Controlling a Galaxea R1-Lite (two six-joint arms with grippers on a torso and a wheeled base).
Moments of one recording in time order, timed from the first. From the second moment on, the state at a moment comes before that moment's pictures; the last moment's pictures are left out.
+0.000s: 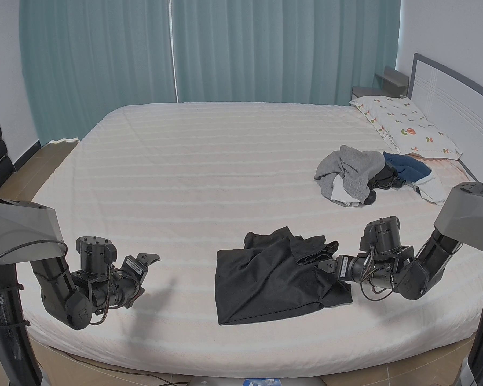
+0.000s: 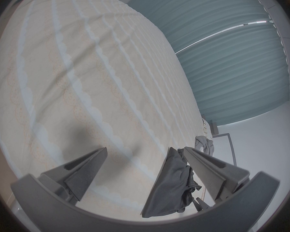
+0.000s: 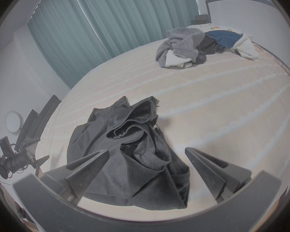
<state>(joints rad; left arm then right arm) -0.18 2.18 -0.42 -1.16 -0.10 -1.15 0.35 2.18 -0.71 -0.79 -0.04 0.45</state>
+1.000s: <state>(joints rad) -0.18 2.18 -0.42 -1.16 -0.10 -1.15 0.32 2.22 -0.70 -0.70 -0.04 0.42</state>
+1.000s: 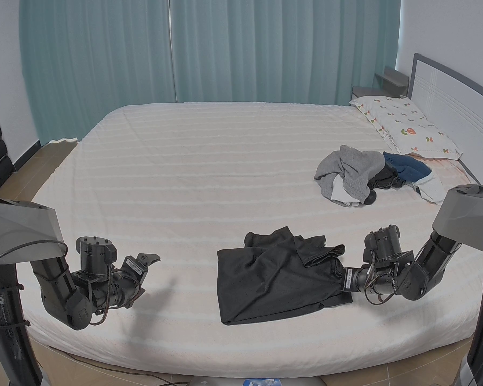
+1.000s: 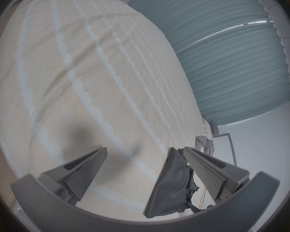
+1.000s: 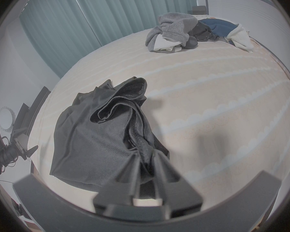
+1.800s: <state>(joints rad) -0.18 2.19 -0.43 -1.16 -0.10 -1.15 0.40 2.17 -0.91 -0.70 0.16 0.77</state>
